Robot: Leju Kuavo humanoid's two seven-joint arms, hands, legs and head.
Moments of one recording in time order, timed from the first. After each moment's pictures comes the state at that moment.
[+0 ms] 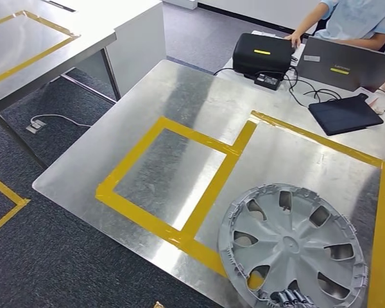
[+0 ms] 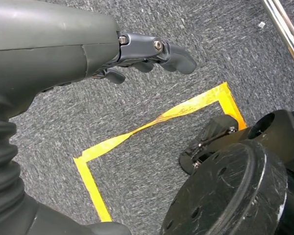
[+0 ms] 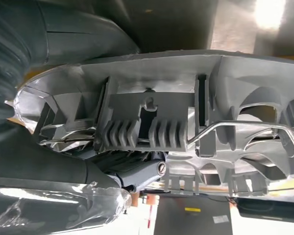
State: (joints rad) left arm 0.05 0.02 0.56 -0.10 -1.49 0.02 -0.61; right arm 0.30 -0.67 0.90 -1.73 1.26 -0.58 0.64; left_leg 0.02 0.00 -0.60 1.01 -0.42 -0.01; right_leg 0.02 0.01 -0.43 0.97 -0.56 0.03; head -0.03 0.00
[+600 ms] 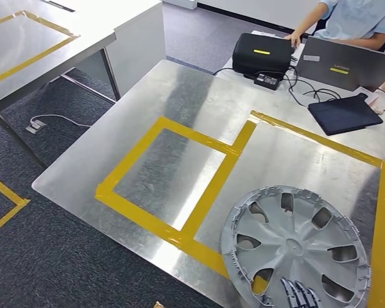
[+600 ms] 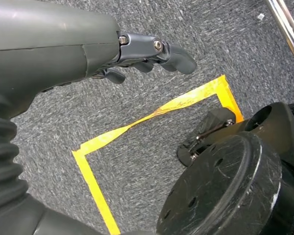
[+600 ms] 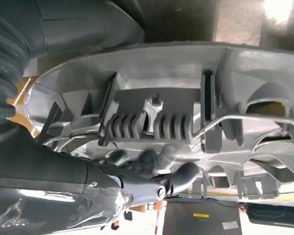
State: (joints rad) left arm 0.05 0.02 0.57 -0.10 -1.48 -0.02 -0.61; right arm 0.36 -0.69 0.87 -1.78 1.25 -0.59 0.64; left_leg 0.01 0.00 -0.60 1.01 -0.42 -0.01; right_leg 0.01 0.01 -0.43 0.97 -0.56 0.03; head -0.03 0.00
